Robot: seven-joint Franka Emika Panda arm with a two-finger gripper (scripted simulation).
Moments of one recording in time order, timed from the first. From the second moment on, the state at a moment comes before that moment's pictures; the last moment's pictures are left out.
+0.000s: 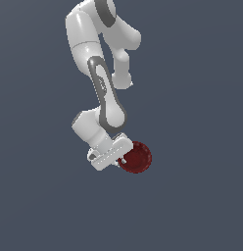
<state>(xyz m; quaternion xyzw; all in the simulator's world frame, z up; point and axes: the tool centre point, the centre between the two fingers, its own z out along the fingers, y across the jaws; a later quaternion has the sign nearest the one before) 0.071 -0.001 0.036 -0.92 -0.12 -0.22 0.30</state>
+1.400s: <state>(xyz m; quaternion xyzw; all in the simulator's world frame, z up) 0.082 0.062 0.259 -0.92 -0.12 -0.22 0.30</state>
